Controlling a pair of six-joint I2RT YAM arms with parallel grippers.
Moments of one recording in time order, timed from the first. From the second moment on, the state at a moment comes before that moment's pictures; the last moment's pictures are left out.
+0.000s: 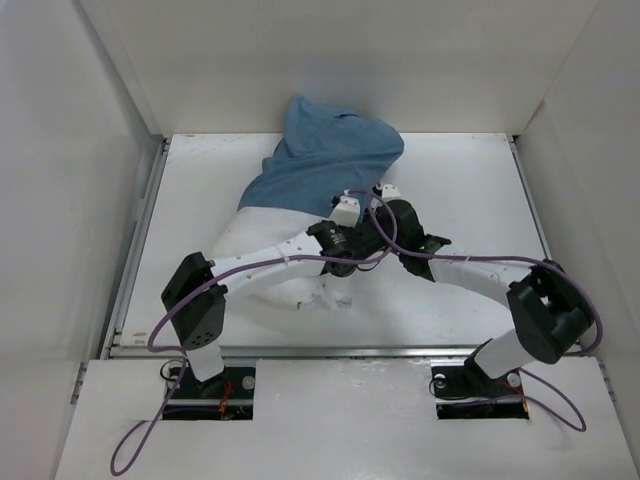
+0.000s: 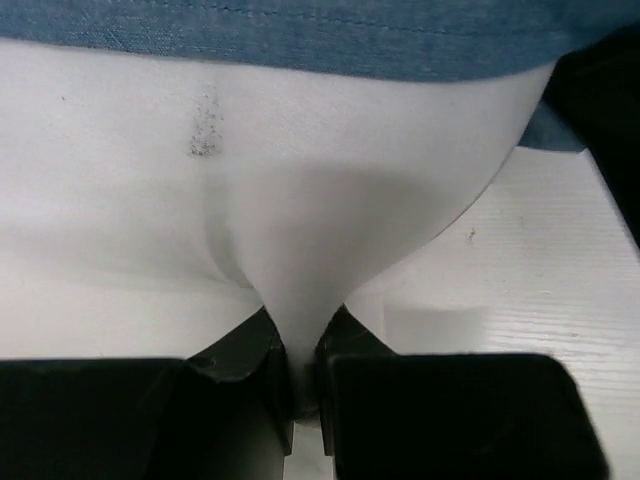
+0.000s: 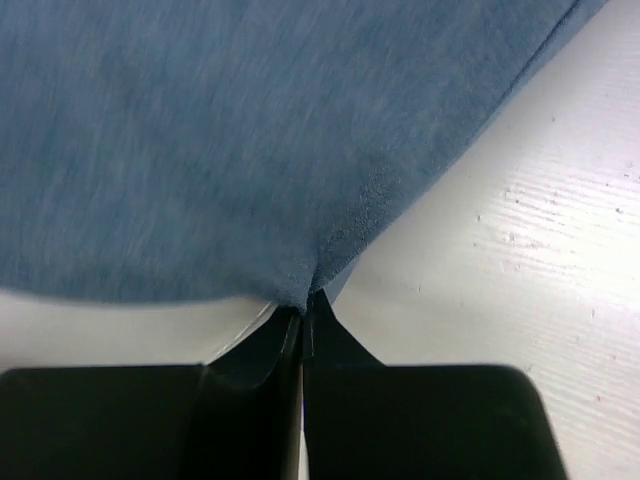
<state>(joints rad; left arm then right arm) -1.06 1.72 1.41 -0.98 -0.76 -0.76 0.65 1.52 0.84 0.18 0.03 0.49</state>
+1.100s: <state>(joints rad) -1.04 1.72 1.55 -0.68 -0.57 -0.62 0.78 0.81 0.71 -0.42 -0.13 0.47</state>
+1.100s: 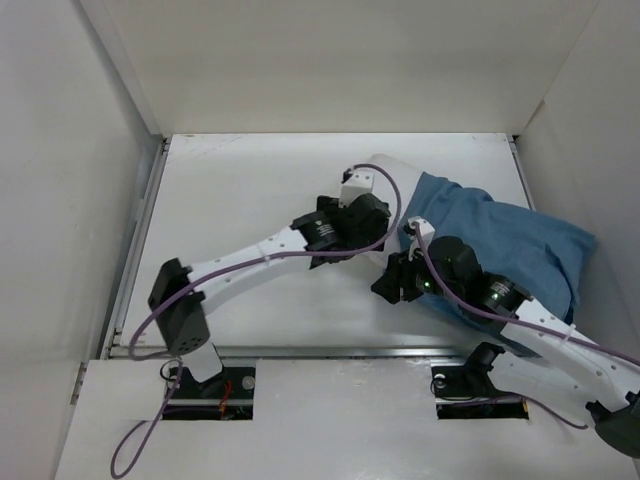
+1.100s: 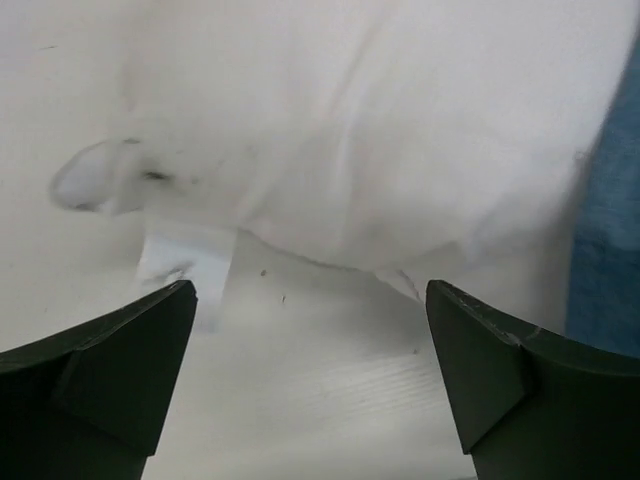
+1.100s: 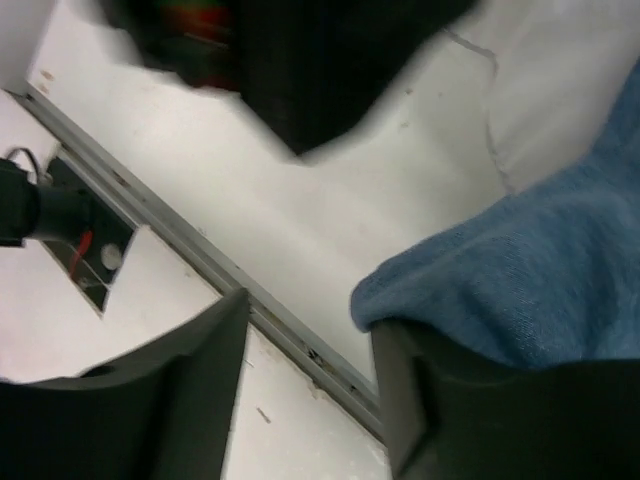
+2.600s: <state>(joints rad) -0.40 1.29 1.05 -0.49 -0.28 -0.75 0.60 1.62 1.85 -0.76 0.26 0.20</state>
